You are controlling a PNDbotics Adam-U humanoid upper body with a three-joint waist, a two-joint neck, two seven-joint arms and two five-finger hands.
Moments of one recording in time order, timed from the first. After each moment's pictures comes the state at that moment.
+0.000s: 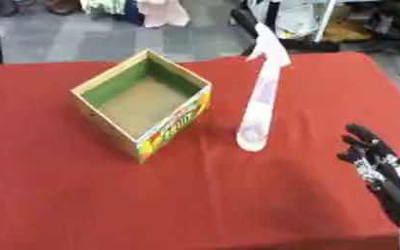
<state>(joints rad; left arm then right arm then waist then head) 0.02 0.17 0.36 -1.86 0.14 -0.19 -0.31 -0.07 -0.12 -0.32 -1.70 0.01 -0.15 0.52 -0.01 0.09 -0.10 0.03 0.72</state>
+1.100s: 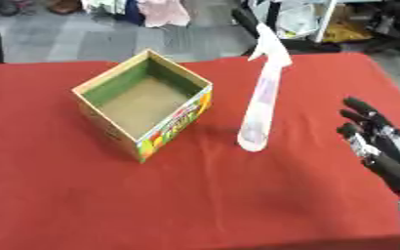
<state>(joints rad) 0.02 0.17 0.36 -1.86 0.14 -0.20 -0.31 -0.23 -0.34 -0.20 -1.55 -0.02 -0.23 0.41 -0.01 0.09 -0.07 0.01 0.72</state>
